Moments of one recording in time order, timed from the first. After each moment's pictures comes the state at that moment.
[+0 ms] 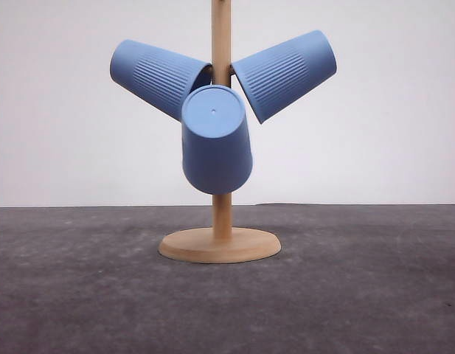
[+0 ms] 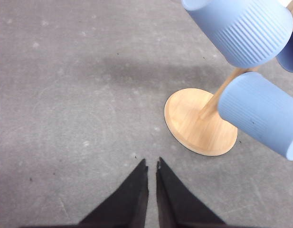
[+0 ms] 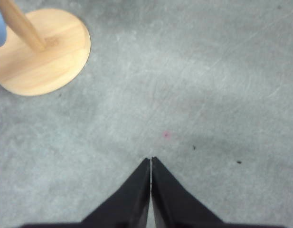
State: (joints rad) left_arx -0.11 0.62 0.72 -0.61 0.29 -0.13; right_arx 0.10 0.90 0.75 -0.63 -0.26 -0.07
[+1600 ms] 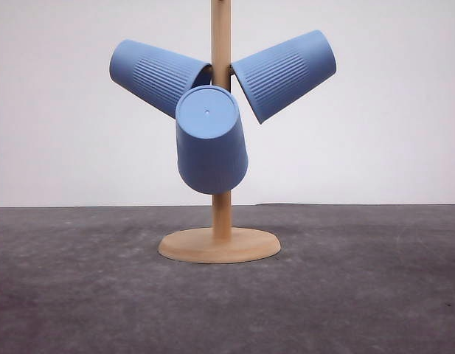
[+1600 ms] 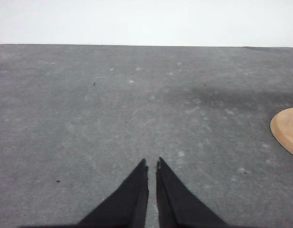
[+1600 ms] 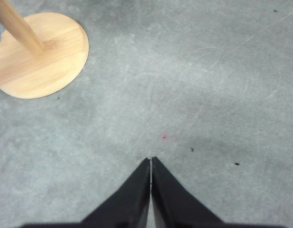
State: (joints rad) left_arx -0.06 0.00 0.03 -0.18 0.00 -0.02; right_arx 0.10 0.90 0.75 -0.62 -0.26 -0.07
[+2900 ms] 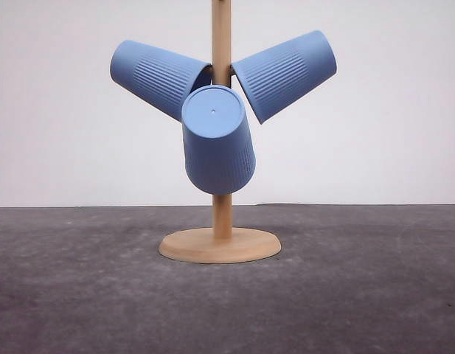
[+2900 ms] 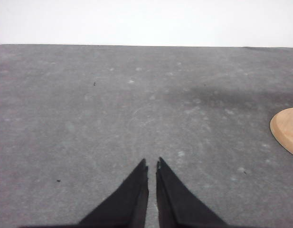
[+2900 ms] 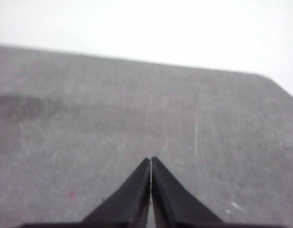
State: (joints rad) left_arx -0.06 0.00 0.03 -0.18 0.00 -0.02; right_arx 0.05 0.00 0.01 -0.10 0.02 -0.03
